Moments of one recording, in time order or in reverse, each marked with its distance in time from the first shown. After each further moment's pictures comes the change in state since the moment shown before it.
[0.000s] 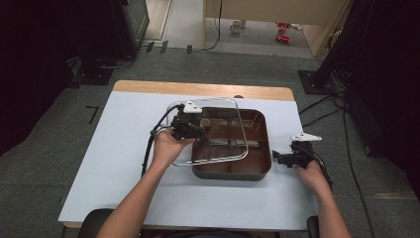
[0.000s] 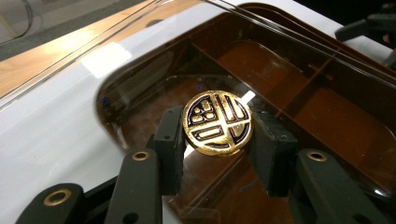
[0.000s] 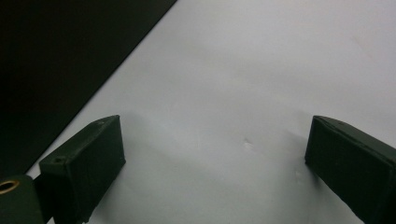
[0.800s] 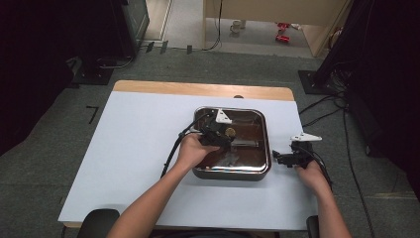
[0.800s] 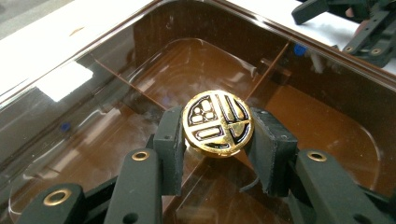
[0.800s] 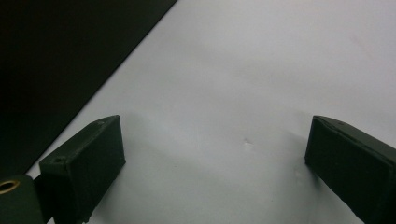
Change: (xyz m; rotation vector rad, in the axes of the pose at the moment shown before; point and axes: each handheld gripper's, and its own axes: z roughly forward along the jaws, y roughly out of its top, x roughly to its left) left arm -0.049 0.012 0.057 0.048 -0.087 0.136; right arm 0.000 0.000 0.000 -0.001 0.000 0.000
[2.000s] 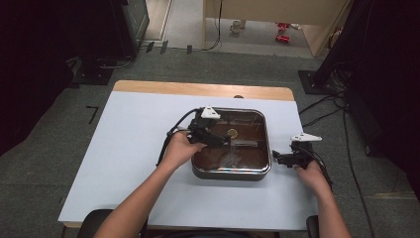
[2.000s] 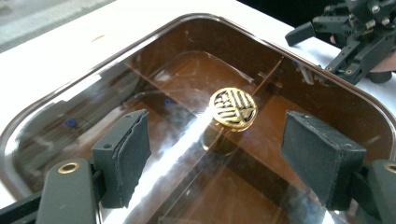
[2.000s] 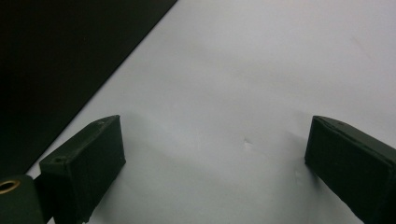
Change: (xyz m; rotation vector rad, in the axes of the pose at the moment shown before) left arm 0.014 -0.007 -0.042 -0.074 -0.014 -0.072; right arm 0.000 0.000 0.000 -0.001 -0.002 -0.001
